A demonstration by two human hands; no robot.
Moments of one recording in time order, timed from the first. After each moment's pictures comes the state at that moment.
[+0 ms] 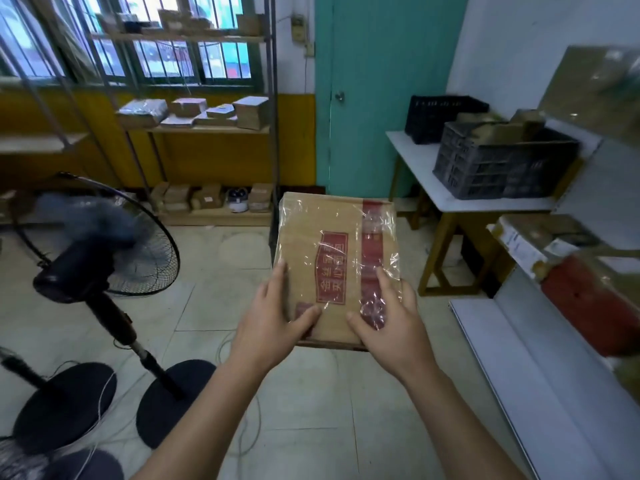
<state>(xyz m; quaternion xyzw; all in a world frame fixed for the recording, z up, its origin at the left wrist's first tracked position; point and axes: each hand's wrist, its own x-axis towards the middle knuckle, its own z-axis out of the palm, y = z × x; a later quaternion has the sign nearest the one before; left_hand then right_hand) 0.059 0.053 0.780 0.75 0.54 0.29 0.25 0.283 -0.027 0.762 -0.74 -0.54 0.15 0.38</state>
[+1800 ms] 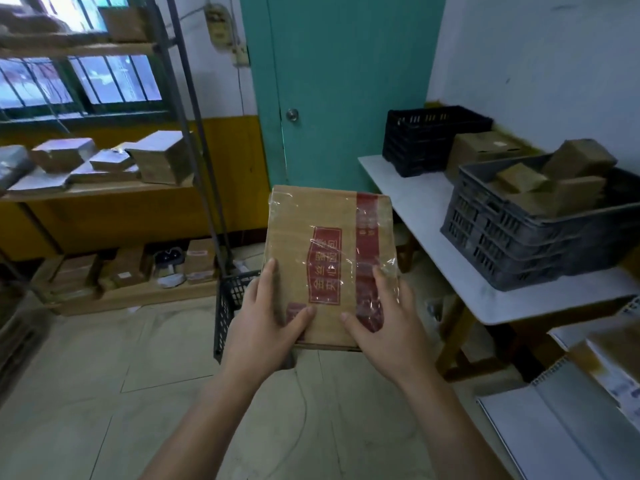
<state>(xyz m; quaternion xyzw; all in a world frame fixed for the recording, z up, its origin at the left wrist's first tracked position) 0.333 0.694 0.796 0.77 0.50 0.28 0.29 0.536 0.585 0.782 -0.78 -0.48 0.13 0.38</state>
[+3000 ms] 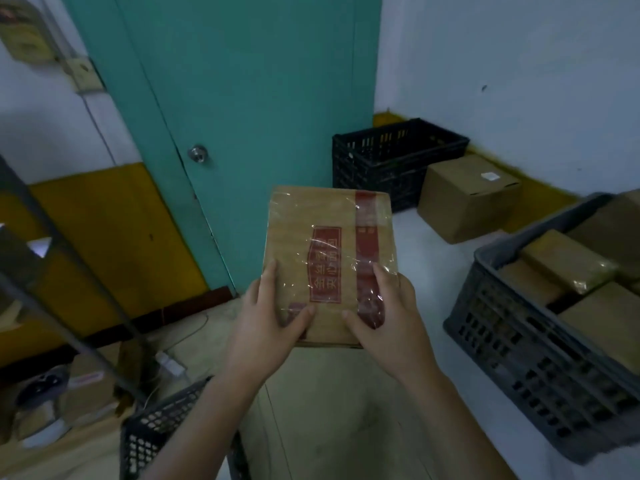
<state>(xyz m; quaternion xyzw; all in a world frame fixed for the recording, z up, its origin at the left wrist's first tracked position) 0.689 1.143 0.791 0.83 0.40 0.24 0.31 0.867 0.997 0.760 -0.79 -0.40 0.07 0.45</state>
